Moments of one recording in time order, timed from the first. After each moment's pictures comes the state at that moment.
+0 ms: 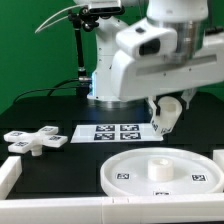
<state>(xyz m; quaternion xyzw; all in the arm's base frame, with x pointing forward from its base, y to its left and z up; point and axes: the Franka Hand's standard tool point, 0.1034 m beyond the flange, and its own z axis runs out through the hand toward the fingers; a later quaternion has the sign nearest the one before) 0.518 0.056 0.122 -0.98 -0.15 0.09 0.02</state>
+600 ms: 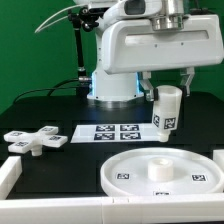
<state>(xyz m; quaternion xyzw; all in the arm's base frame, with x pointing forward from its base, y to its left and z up) 0.545 0.056 0.128 -0.98 -0.16 -0.14 0.01</state>
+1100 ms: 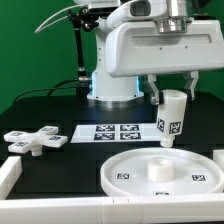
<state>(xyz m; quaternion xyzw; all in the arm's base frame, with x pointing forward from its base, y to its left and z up) 0.554 0.055 0.127 -0.97 -0.18 -0.14 0.01</state>
